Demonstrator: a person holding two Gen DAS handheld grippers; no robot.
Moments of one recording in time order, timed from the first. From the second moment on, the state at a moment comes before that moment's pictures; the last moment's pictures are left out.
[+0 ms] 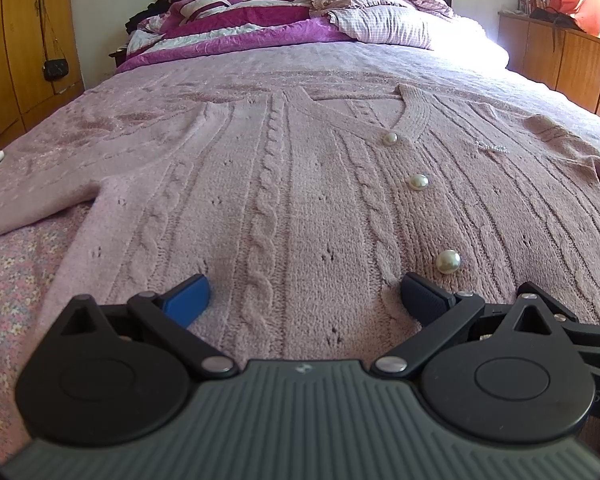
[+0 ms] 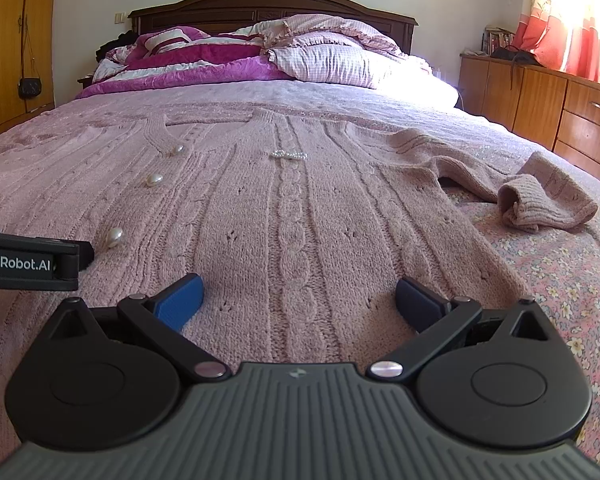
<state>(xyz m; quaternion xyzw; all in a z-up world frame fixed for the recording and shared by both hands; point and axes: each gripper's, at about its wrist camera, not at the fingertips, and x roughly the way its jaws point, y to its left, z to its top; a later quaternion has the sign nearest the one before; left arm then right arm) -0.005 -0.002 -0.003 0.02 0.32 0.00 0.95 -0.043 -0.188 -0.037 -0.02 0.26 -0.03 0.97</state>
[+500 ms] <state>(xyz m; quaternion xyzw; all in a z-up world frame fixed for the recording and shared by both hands) 0.000 -0.002 0.002 0.02 0.34 0.00 0.94 -0.037 -0.191 -0.034 -0.02 0.28 -0.03 0.96</state>
